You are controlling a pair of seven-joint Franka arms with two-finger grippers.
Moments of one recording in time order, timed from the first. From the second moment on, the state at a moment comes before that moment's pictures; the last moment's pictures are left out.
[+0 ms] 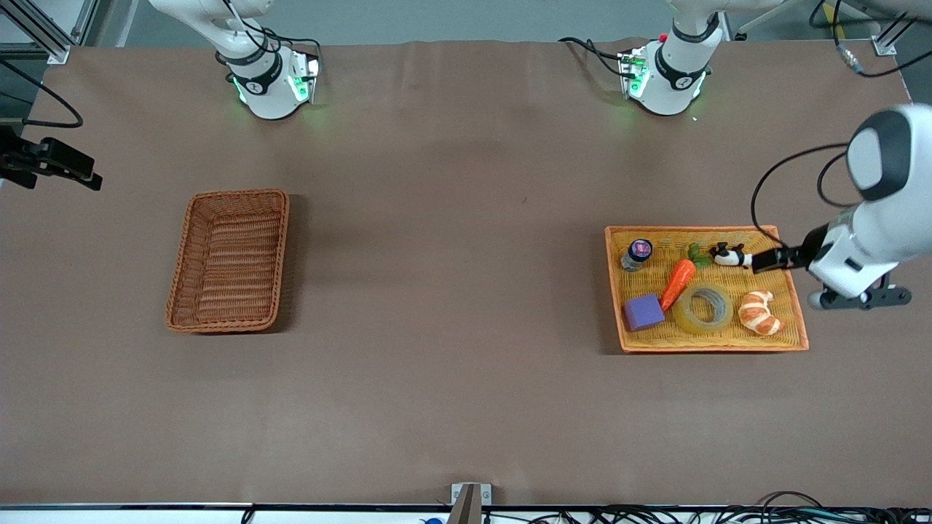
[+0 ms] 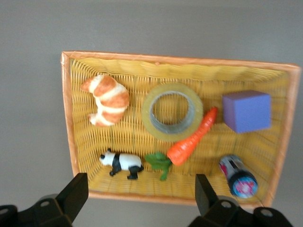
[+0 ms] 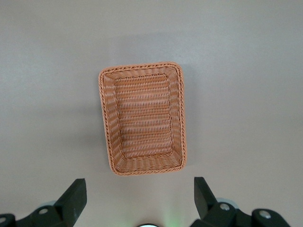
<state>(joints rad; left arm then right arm) -0.07 0.28 0.10 -1.76 -0.01 1.93 -0.02 -0.03 0.00 -0.02 -1.51 -0.01 1.45 -0.02</state>
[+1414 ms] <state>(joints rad) -0.08 0.56 0.10 -1.87 -0.01 2.20 -0.14 -0.03 0.00 -0.02 -1.52 -0.01 1.45 -0.02</state>
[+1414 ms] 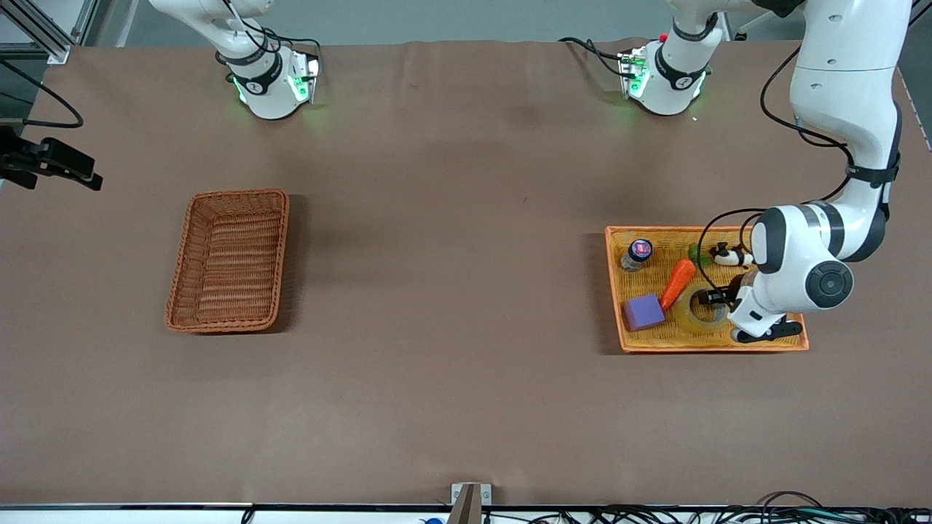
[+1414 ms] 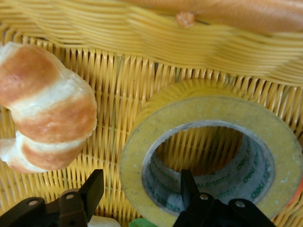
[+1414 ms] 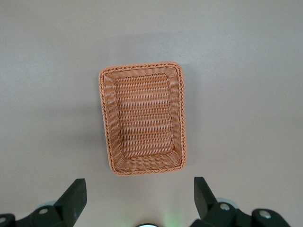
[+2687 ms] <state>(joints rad) -0.10 0.45 -0.34 -1.74 0.17 1.98 -0.55 -0.03 0.01 -0.02 -1.52 -0.01 1.45 -0.02</state>
